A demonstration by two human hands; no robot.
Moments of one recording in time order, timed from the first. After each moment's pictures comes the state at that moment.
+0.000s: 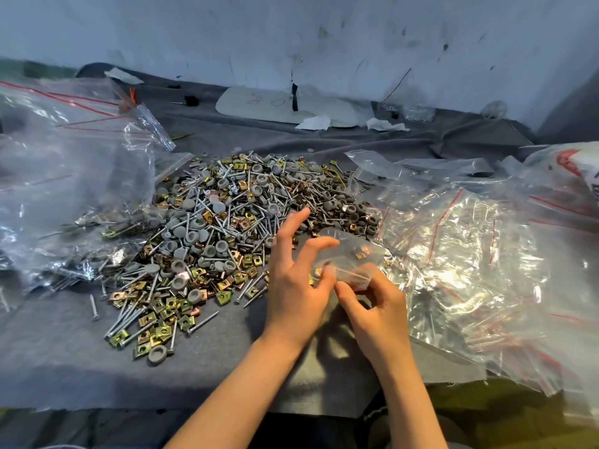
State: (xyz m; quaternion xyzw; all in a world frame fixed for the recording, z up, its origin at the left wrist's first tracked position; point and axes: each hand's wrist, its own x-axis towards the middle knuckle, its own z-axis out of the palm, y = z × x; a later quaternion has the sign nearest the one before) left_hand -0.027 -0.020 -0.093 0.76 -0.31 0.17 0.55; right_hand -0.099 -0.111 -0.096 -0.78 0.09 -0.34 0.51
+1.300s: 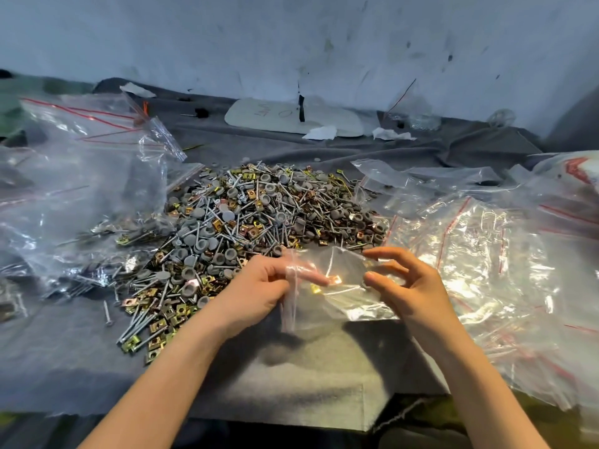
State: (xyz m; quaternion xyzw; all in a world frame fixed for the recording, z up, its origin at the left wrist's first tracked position) left_hand 0.010 0.042 -0.062 0.71 -0.32 -0.25 0.58; right_hand -0.098 -0.158 -0.072 -0.71 0.10 -0.20 0.66
